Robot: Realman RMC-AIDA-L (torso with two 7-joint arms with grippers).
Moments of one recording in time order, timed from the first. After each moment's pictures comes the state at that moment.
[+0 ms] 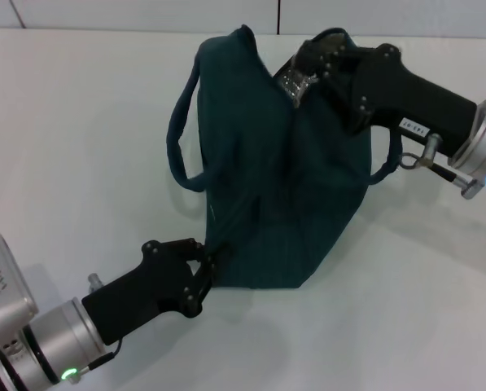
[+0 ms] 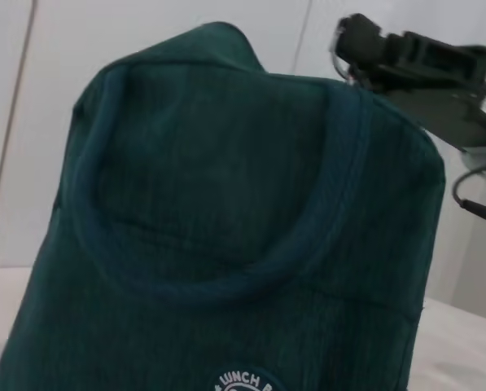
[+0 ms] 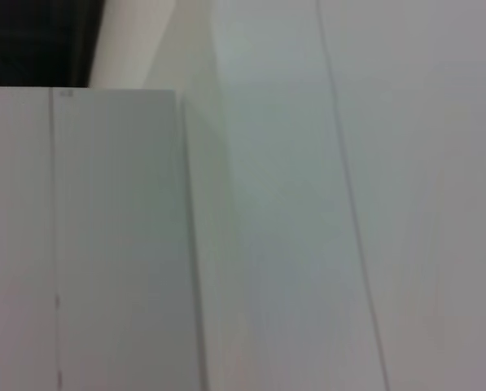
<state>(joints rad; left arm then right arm) -0.34 -2.10 0.83 -0.03 1.47 1.50 -0.59 0.59 2.03 -1.74 -0.47 -0.54 -1.34 0.89</state>
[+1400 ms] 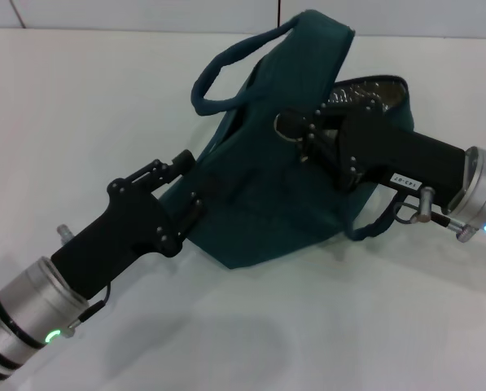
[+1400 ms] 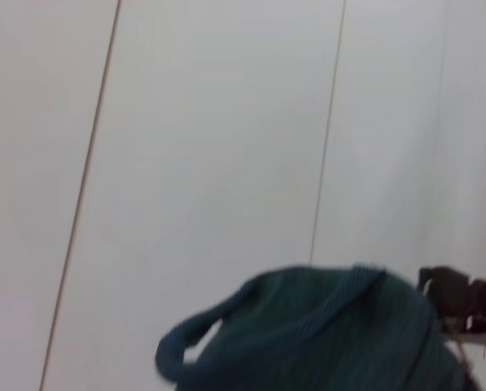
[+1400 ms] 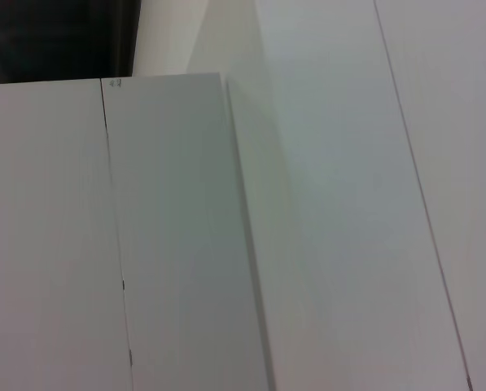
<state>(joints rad) -0.35 -2.10 0.83 -0.03 1.28 1.69 -0.50 0.56 2.02 -1.85 -0.45 -0.54 -1.41 0.89</state>
